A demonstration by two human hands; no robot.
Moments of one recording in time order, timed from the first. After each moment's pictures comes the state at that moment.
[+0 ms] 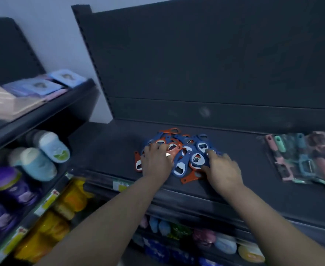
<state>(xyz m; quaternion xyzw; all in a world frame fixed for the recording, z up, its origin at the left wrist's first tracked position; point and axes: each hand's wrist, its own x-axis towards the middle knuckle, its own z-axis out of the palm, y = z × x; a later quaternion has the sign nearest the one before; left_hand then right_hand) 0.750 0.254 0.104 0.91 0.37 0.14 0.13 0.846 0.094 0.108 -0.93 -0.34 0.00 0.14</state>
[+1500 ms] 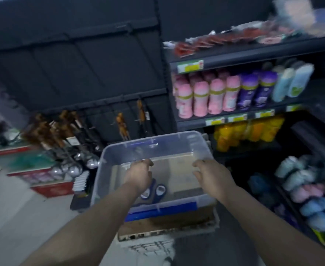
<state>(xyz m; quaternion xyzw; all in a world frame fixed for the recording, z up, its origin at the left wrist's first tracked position) 0.094 0.042 0.039 0.57 0.81 0.07 0.12 0.335 0.098 0.050 -0.47 -0.87 0.12 0.08</state>
